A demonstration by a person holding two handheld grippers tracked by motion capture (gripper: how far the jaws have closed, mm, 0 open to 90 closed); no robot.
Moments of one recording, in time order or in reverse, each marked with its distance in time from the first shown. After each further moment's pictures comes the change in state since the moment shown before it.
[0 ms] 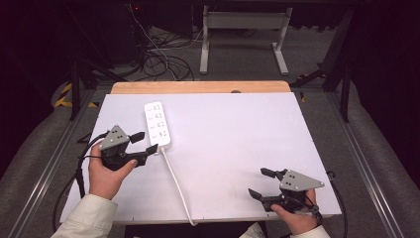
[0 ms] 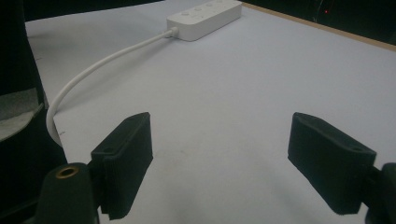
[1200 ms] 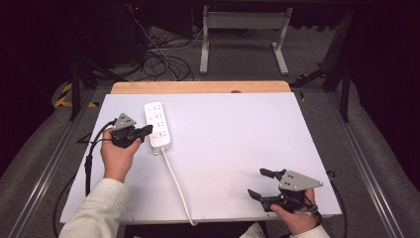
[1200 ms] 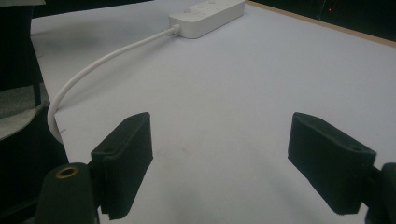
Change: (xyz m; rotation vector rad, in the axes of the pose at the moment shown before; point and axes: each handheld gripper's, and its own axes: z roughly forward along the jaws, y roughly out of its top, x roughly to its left) left arm 0.046 -0.010 0.056 0.055 0.111 -0.100; right arm 0.000 -0.001 0.002 0.006 0.011 -0.002
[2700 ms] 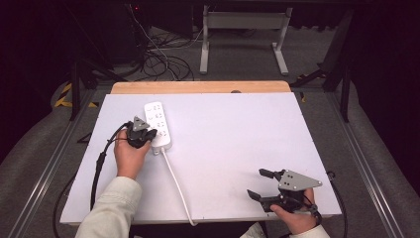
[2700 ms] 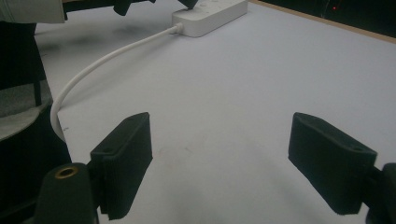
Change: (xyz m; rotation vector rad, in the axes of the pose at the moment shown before) left arm 0.002 -0.017 0.045 0.148 0.111 0.079; right arm 0.000 -0.001 0.001 0.003 0.014 0.005
